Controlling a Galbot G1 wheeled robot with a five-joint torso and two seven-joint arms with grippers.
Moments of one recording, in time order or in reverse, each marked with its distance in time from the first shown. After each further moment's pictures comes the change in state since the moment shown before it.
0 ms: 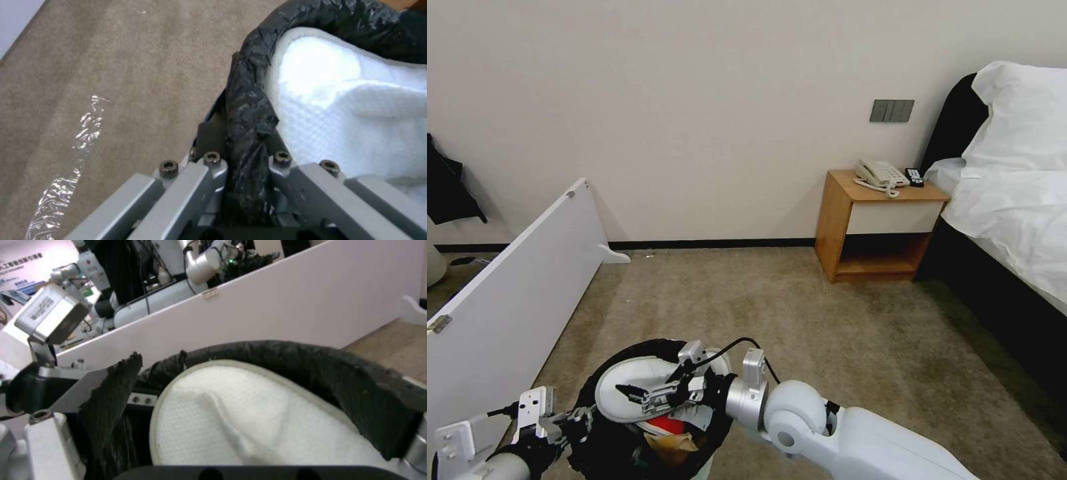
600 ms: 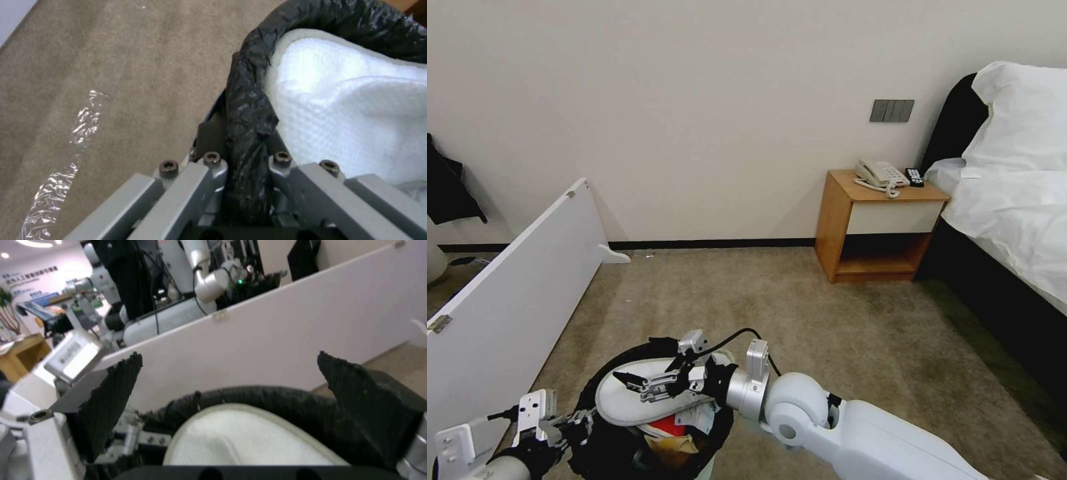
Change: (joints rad) left arm 0.006 -0.011 0.001 0.000 -0.008 0.000 -0.002; right arm 0.018 0.023 0.010 0.007 0.007 0.035 -0.015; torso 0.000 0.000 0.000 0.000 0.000
